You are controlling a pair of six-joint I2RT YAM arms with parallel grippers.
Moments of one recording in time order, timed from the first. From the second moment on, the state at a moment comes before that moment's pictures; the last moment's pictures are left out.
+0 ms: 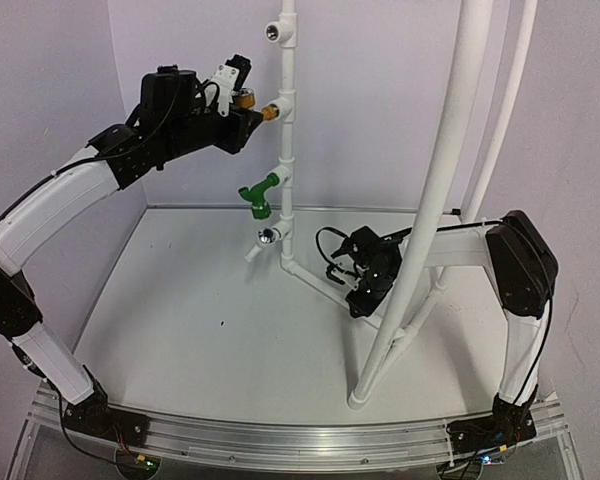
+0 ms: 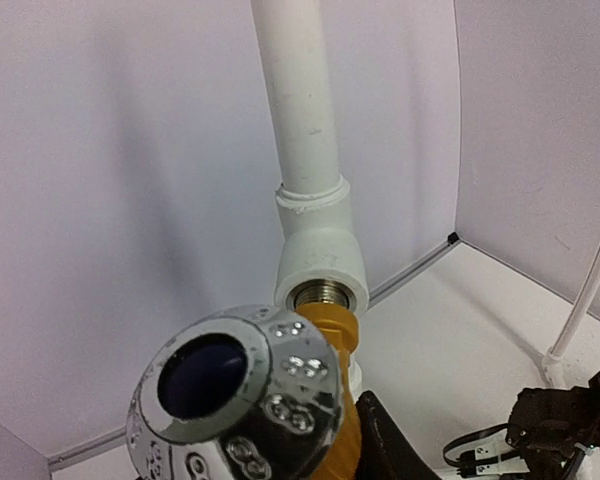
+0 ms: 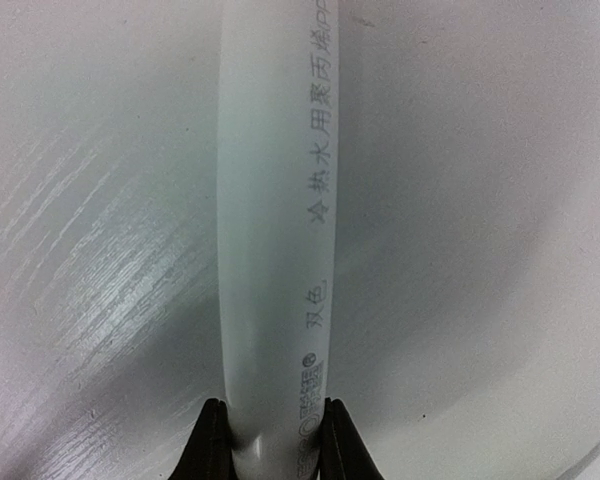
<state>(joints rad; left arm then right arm) -0.77 1.59 1.80 -0.32 -0.19 0.17 0.69 2.00 1.35 -0.61 0.06 -0.23</state>
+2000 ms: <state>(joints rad) -0.55 1.58 1.75 -0.31 0.20 -0.32 0.69 2.03 1.38 -0.60 0.05 -0.22</state>
